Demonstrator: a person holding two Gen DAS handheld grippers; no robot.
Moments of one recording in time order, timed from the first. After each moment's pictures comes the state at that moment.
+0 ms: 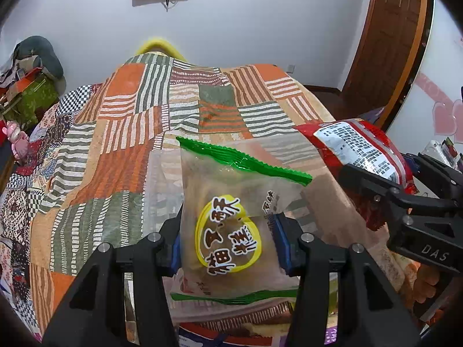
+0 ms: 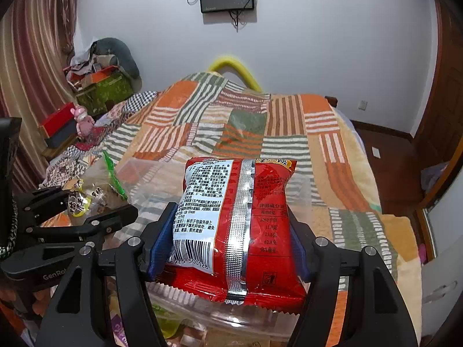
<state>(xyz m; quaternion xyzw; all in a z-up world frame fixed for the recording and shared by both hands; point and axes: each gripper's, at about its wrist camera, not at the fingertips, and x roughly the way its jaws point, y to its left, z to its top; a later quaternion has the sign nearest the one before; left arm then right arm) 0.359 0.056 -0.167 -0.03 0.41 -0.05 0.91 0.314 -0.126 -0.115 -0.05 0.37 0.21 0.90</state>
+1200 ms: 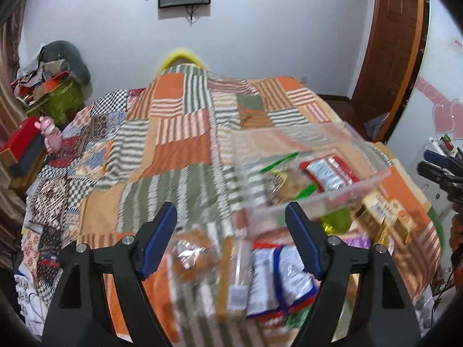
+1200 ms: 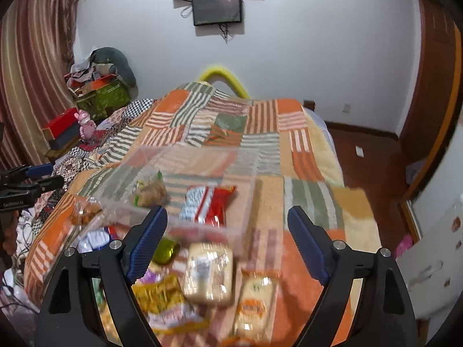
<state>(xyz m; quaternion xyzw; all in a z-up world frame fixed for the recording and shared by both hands) 0.233 0.139 -0.119 -0.01 0.39 -0.01 0.92 0.238 -0.192 -0.081 -0.04 0.35 0.19 0.91</state>
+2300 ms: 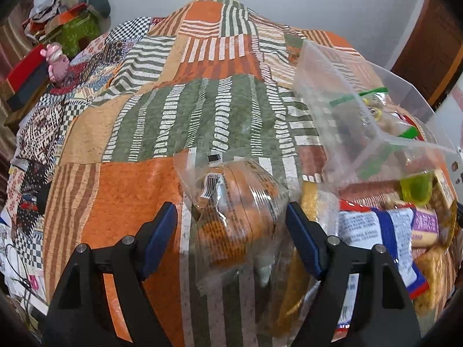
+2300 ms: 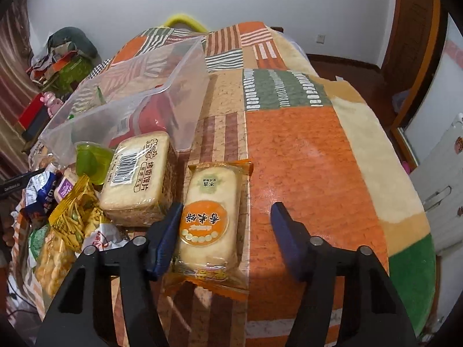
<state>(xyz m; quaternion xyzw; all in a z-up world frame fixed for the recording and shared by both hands) 0.265 0.193 -0.246 -0.09 0.49 0.04 0.87 0.220 -0.238 -0.171 -0.01 0.47 0.12 0.87</state>
